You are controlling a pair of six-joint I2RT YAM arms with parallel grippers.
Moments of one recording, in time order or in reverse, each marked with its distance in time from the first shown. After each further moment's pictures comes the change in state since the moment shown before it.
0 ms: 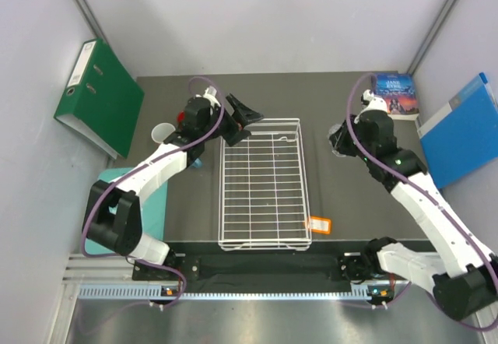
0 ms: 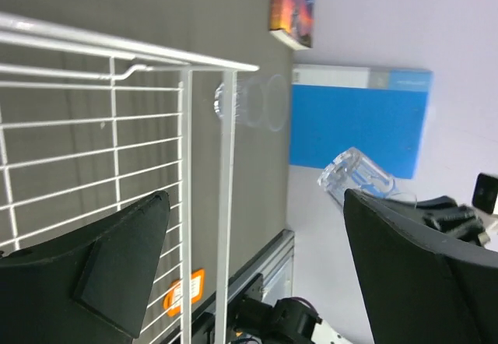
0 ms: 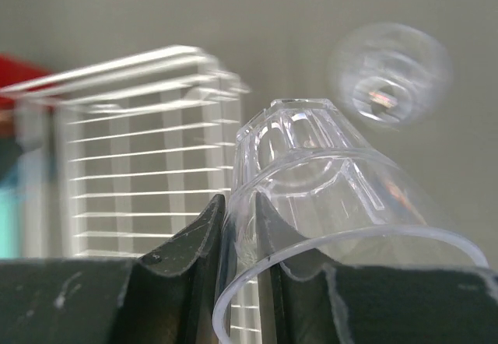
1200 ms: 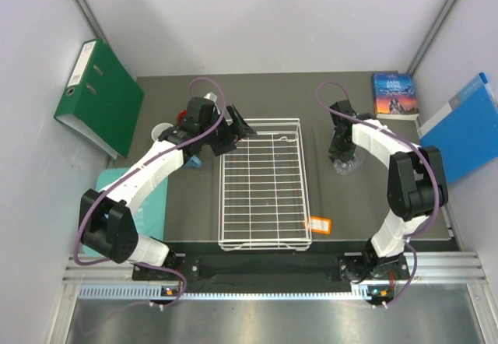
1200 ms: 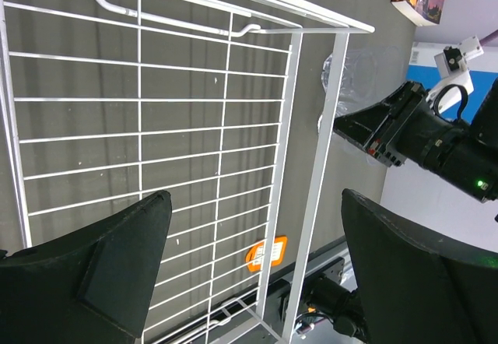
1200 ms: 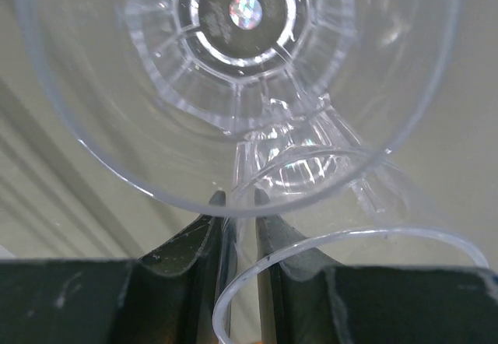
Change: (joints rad) left arm -0.028 -0.054 0.113 -0.495 -0.171 0.228; right arm -0.144 0.733 0.195 -0.251 0.117 0.077
